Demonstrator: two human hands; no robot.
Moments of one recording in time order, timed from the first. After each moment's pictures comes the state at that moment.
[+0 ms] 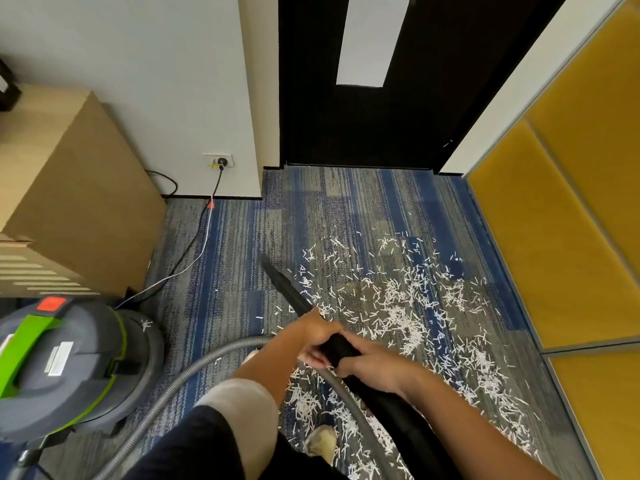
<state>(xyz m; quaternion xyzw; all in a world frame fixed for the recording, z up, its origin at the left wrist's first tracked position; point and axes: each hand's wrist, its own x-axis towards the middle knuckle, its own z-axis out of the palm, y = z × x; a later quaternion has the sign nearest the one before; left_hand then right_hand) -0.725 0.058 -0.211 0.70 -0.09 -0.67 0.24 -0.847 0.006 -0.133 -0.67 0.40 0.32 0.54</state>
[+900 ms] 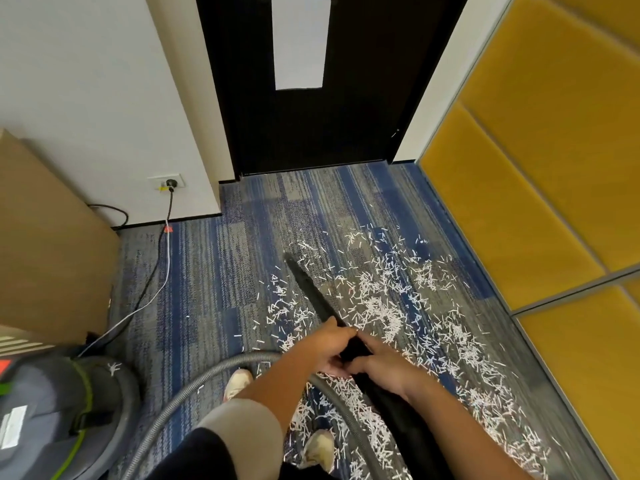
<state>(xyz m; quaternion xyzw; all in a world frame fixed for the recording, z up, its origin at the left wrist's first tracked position) -0.790 0.016 -0.176 0.66 -0.09 -0.68 0.29 -0.901 -0.021 -0.155 -0.60 0.51 0.17 0.59</state>
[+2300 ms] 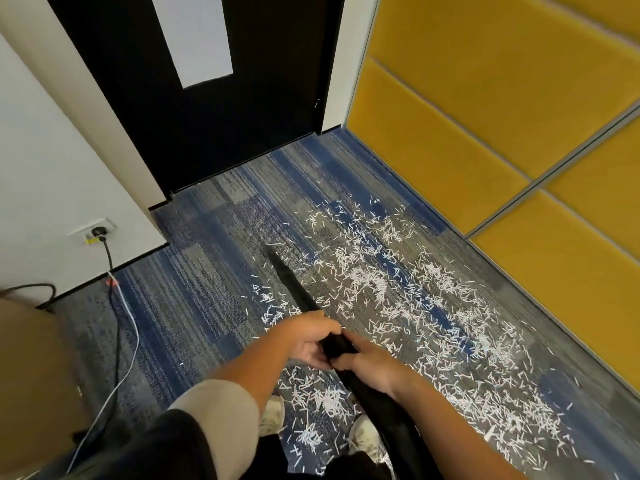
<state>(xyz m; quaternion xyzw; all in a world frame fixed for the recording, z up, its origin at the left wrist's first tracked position) -0.651 0.015 -0.198 0.60 -0.24 -0.76 0.07 -0.786 0.043 -0.163 -0.49 0.60 0.03 0.63</state>
